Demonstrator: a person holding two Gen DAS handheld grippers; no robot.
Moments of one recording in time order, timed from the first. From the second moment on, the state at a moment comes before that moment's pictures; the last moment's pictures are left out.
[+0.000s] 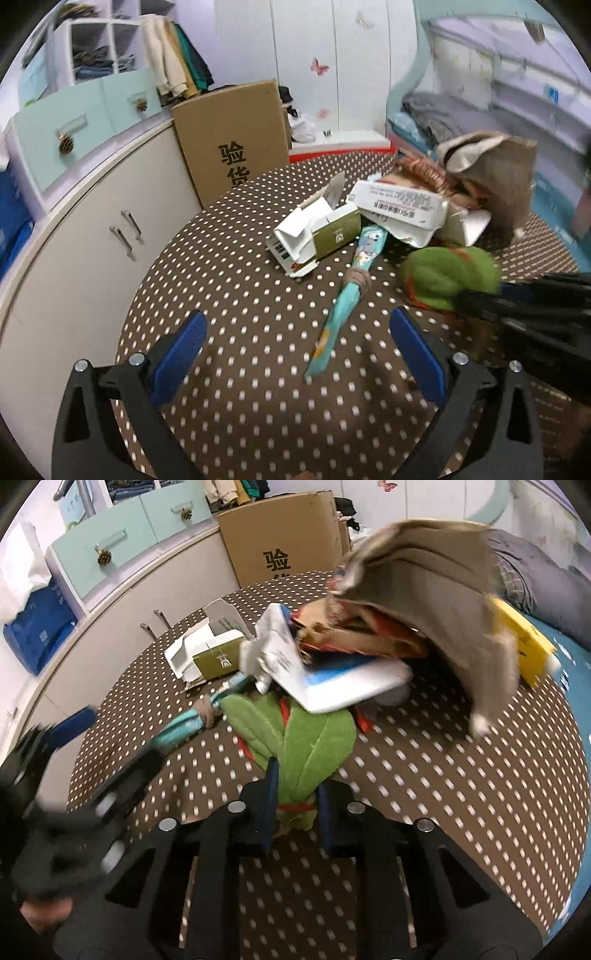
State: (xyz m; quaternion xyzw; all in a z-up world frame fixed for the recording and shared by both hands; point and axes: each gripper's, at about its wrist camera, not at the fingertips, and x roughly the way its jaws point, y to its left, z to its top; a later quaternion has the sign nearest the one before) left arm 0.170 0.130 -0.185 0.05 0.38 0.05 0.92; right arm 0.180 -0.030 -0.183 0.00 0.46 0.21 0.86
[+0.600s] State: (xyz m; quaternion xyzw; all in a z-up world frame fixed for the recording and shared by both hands) left arm 0.174 0.095 -0.203 0.03 0.44 -0.04 0.90; right arm 0.126 -0.144 -0.156 0.08 0.42 0.19 0.89
